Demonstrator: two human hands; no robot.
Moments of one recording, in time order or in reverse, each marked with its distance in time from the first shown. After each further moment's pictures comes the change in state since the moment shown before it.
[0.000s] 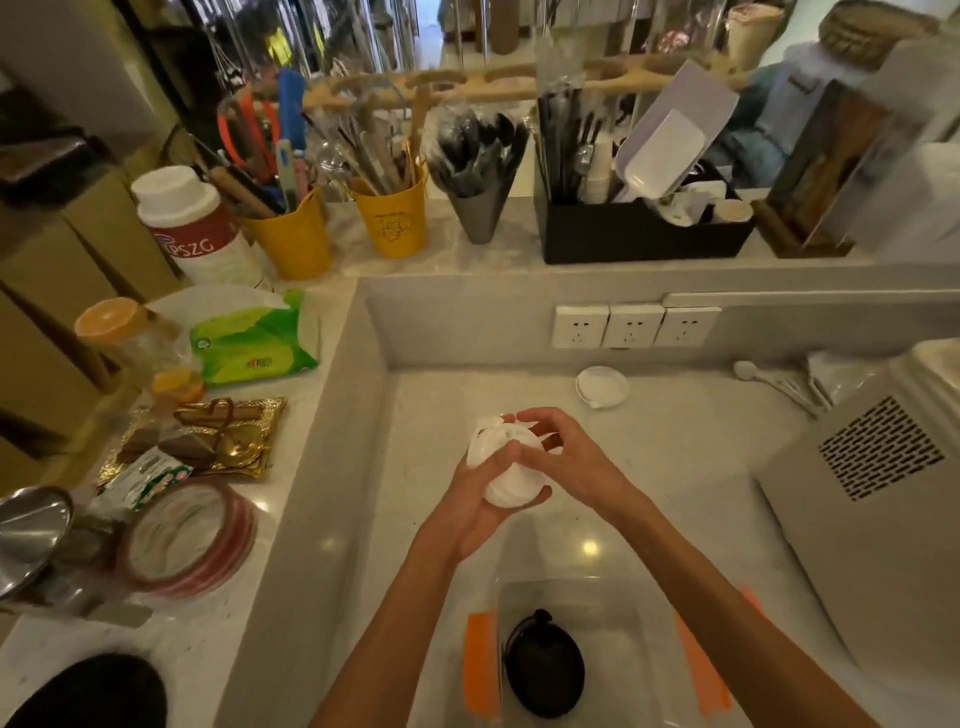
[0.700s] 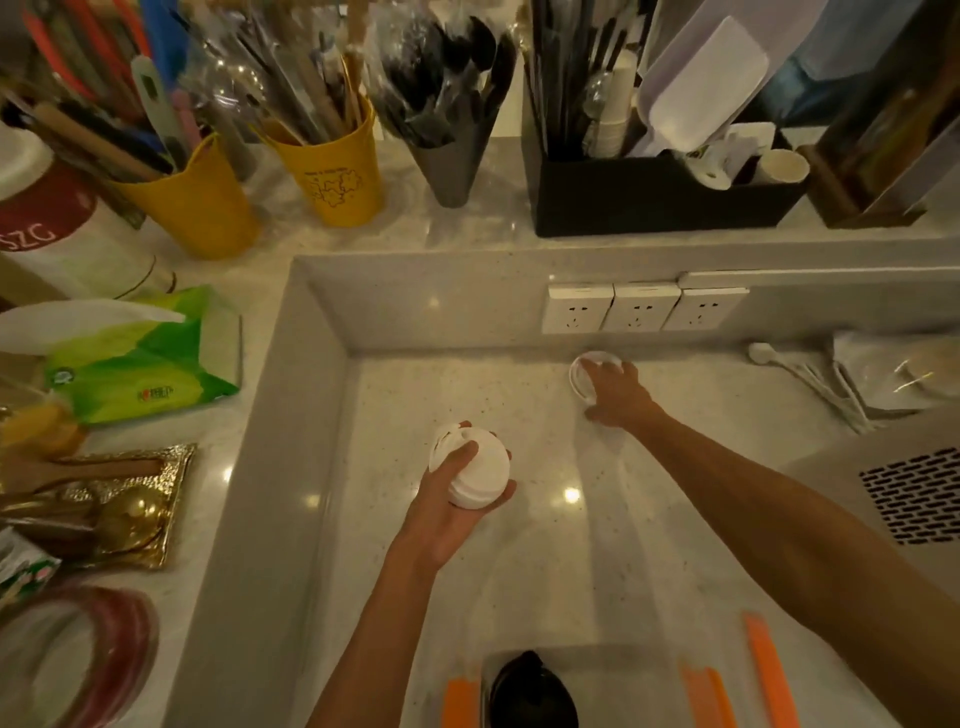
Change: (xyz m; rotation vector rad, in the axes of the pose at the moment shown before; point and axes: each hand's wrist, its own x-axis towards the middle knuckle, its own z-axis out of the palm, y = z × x) left_hand 0.081 -0.018 -0.063 -0.298 0.194 -0.086; right_hand 0.177 0.114 -0.108 -0.990 -0.052 0.379
